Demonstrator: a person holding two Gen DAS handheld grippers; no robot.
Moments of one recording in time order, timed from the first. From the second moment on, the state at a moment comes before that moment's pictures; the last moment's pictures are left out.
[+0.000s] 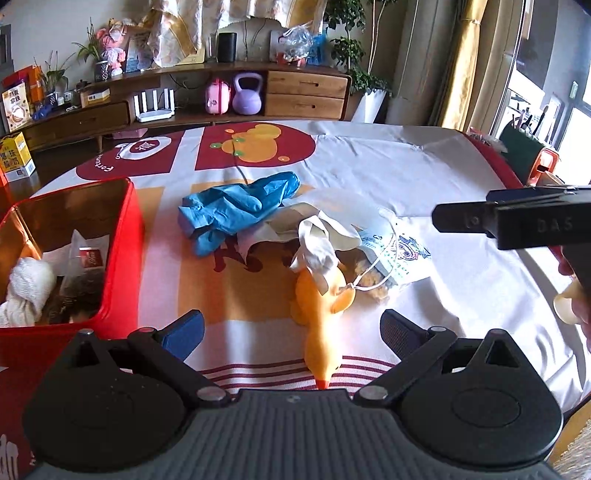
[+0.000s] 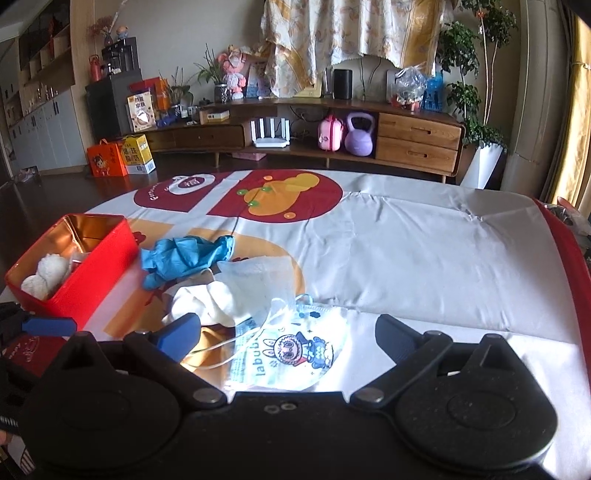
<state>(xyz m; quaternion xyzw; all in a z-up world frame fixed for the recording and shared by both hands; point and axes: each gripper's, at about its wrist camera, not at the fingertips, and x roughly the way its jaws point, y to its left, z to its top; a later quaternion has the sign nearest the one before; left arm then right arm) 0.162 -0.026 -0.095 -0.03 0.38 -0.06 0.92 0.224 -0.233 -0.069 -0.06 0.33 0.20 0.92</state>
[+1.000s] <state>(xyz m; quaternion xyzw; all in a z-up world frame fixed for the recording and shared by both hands) 0.198 -0.035 -0.133 -0.03 0.40 -0.10 0.91 0.301 -0.190 -0.113 -0.05 0.39 0.23 0.89</state>
